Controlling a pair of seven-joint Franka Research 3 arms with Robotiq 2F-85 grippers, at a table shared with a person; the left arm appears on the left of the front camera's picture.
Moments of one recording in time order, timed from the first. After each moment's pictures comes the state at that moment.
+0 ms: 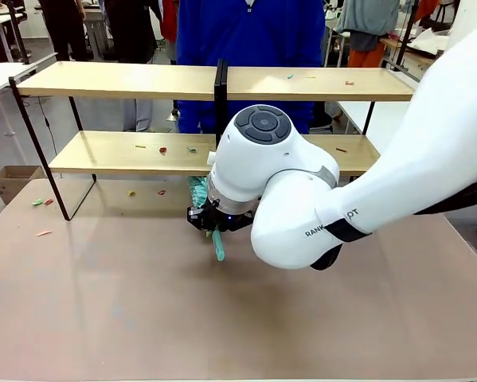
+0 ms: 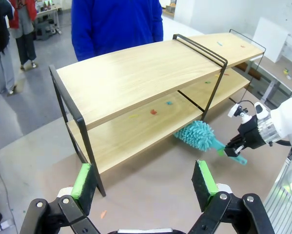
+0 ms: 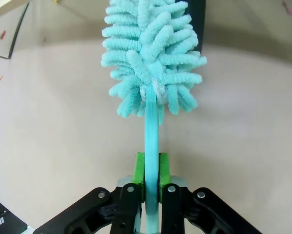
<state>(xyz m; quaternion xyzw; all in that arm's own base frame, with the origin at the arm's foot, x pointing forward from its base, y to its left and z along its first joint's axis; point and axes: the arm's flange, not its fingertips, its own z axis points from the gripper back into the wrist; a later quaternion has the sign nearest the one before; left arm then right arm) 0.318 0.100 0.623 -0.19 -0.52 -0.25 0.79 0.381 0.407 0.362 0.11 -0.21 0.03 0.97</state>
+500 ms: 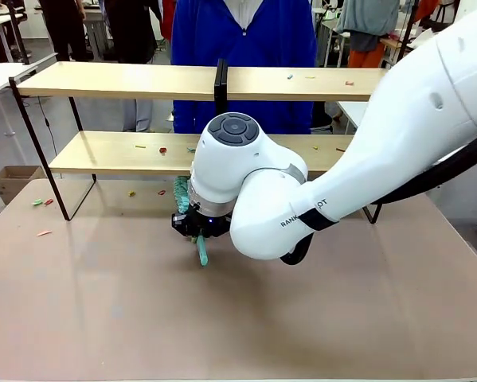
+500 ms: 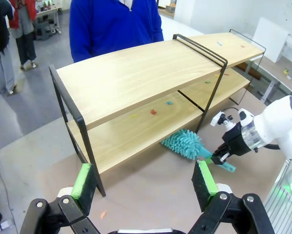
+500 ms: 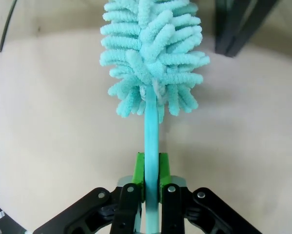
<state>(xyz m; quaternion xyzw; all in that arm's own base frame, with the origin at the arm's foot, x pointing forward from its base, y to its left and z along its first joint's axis) 0.318 0.100 0.623 -0.19 -0.52 -0.25 0.79 0.406 0.443 0.334 0.11 -0.18 0.04 0.98</state>
